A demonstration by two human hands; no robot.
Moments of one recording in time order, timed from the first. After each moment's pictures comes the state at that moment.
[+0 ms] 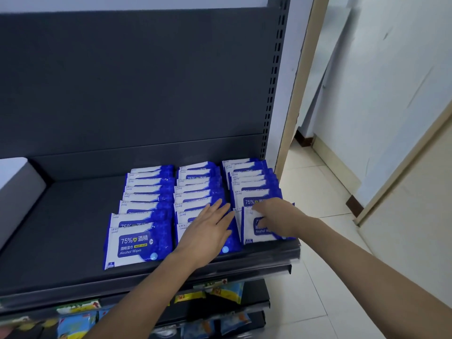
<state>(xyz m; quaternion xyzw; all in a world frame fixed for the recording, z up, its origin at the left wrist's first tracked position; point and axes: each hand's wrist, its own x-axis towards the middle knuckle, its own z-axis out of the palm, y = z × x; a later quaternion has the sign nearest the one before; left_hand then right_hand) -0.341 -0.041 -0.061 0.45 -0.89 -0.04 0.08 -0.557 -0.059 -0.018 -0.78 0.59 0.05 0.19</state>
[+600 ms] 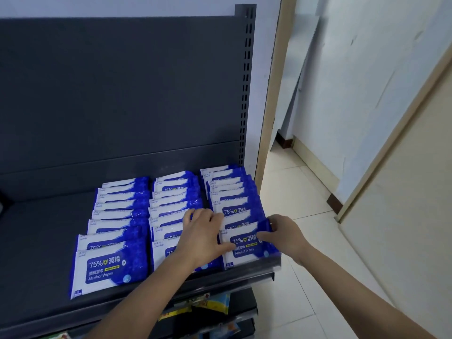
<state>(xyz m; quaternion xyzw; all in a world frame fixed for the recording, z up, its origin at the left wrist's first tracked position) -0.385 -0.060 -0.049 0.50 -0.86 -0.06 0.06 -0.596 -0.027 -0.053 -0.50 0.73 -0.25 0.39</state>
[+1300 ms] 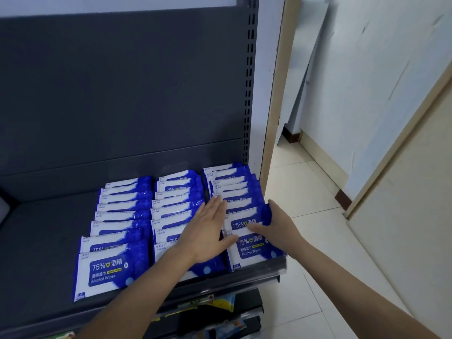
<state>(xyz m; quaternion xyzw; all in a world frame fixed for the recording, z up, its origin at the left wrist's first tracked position) -0.384 -0.078 -0.048 0.48 -0.87 -0.13 0.04 -0.586 -0.054 -0.056 -0.54 0.69 -0.29 0.38</state>
